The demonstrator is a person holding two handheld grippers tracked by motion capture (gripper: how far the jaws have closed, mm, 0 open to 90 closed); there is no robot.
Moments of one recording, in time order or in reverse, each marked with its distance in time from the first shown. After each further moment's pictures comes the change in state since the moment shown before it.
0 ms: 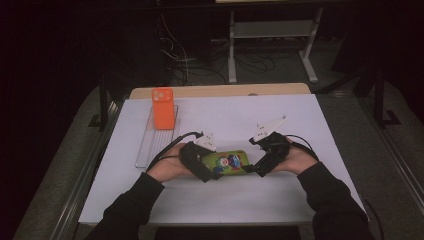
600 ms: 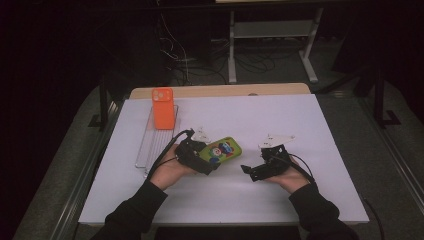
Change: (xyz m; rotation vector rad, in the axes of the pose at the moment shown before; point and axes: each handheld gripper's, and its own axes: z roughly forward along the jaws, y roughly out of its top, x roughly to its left) left arm 0.003 -0.006 -0.009 -0.010 0.218 -0.183; right arm 0.021 -0.040 0.023 -0.104 -0.269 0.305
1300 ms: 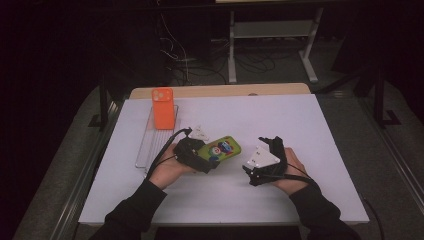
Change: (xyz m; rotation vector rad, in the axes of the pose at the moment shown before) left arm 0.005 0.000 -0.001 -0.008 -0.028 -0.018; right arm 0.027 -0.002 0.000 -0.043 -0.326 -0.560
